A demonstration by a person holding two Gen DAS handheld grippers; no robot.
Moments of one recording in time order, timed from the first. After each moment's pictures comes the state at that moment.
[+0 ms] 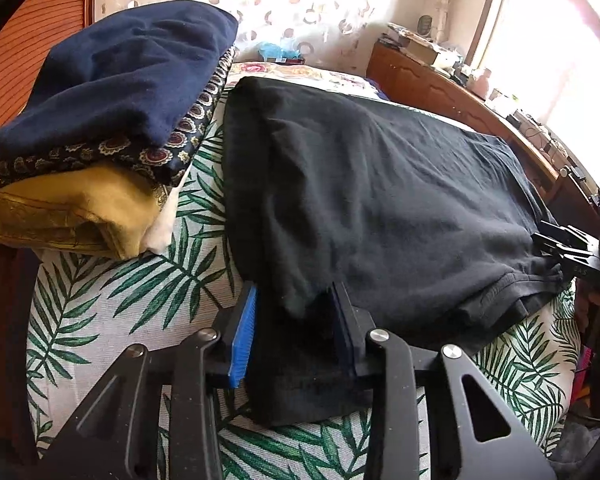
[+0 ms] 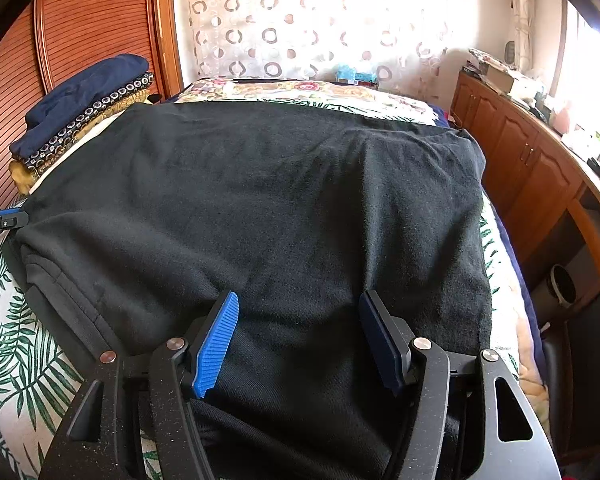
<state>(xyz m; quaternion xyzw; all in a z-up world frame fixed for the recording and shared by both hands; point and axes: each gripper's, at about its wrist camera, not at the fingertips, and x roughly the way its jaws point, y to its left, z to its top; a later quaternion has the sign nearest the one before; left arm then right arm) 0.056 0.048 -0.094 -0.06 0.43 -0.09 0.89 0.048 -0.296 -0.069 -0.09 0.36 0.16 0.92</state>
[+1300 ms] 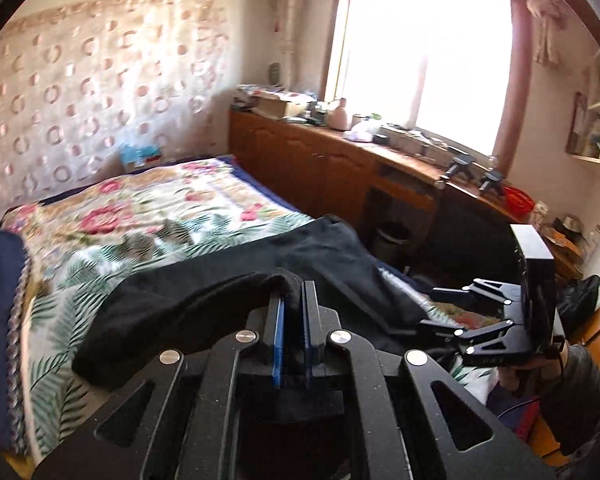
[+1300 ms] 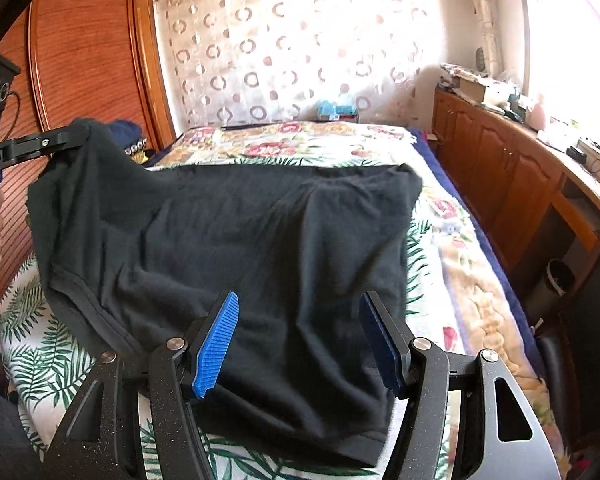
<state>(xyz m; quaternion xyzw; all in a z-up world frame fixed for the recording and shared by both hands) 0.100 -0.135 0.047 0.01 0.28 -0.31 0.91 0.006 -0.355 -0.027 -0.03 0.30 0.15 0.94</state>
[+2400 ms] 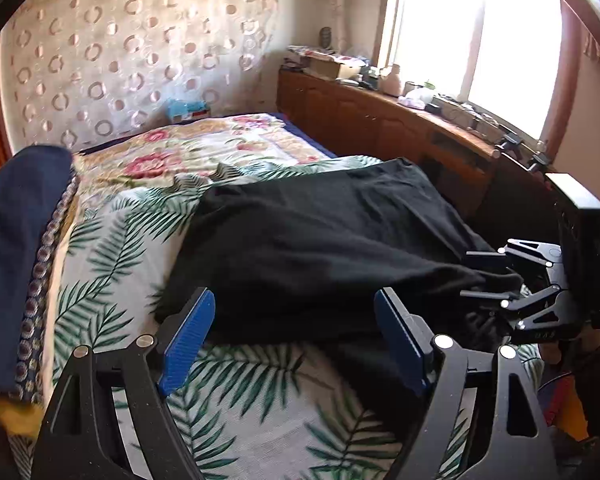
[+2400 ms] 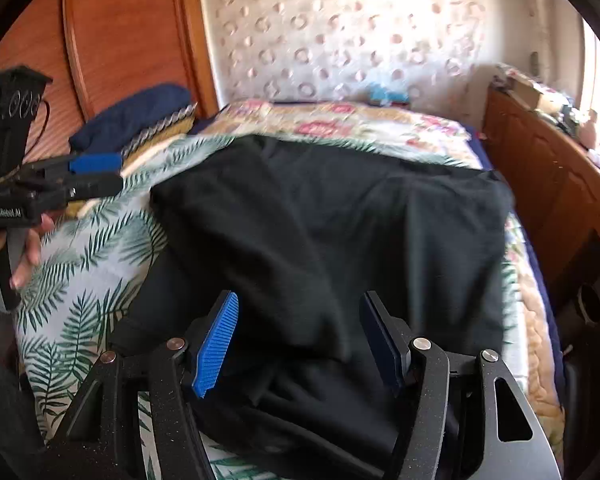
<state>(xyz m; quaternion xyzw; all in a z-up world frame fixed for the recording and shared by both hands) 0.106 -0.077 -0.020 0.02 0.36 -0.22 0.91 0.041 -0.289 -0.044 -0.07 0.34 0.23 0.91</state>
